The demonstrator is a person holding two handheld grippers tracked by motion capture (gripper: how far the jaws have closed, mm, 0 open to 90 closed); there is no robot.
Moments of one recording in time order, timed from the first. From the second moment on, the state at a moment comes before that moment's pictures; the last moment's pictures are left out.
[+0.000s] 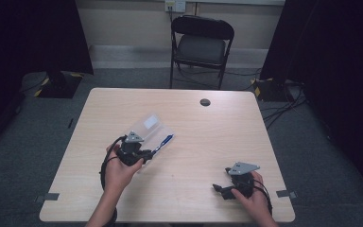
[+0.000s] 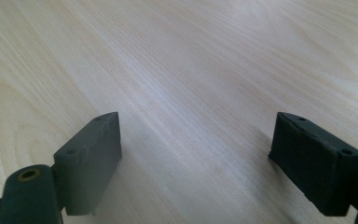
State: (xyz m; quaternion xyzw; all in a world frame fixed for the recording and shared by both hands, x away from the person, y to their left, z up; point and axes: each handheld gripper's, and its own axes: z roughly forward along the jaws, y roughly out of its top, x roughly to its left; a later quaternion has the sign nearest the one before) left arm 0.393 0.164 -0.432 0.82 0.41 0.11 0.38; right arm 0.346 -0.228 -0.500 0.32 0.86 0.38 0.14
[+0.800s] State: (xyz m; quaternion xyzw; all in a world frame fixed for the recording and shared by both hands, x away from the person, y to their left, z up) left arm 0.409 0.173 -0.437 0.80 0.44 0.12 0.38; right arm 0.346 -0.228 -0.500 0.32 0.86 0.38 0.14
